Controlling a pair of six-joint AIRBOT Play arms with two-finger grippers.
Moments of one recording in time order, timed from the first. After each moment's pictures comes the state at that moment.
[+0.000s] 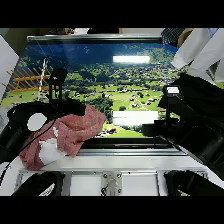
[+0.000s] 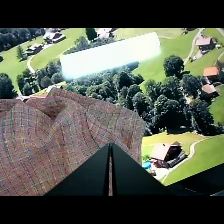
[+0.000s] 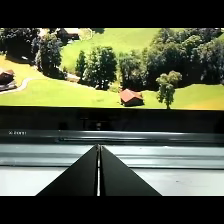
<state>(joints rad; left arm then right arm) -0.42 -0.86 0.93 1.49 -0.89 -1.68 0.87 -0.82 1.09 -1.88 1.53 2.41</state>
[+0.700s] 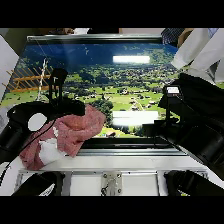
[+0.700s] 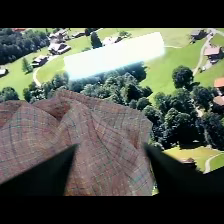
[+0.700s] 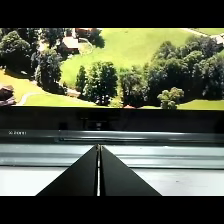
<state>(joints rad) -0.42 -0.86 0.93 1.53 -0.89 -1.66 0.87 -0.82 1.09 -1.88 1.53 2.41</state>
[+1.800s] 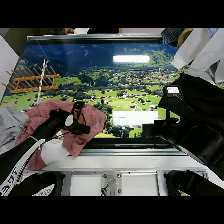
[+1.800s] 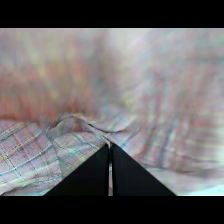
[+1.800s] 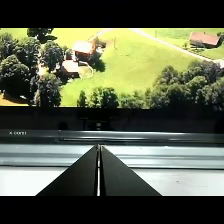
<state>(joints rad) -0.44 -1.22 0.78 1.55 -1.03 -1.78 0.87 -0.82 1.09 -1.88 1.52 2.41</state>
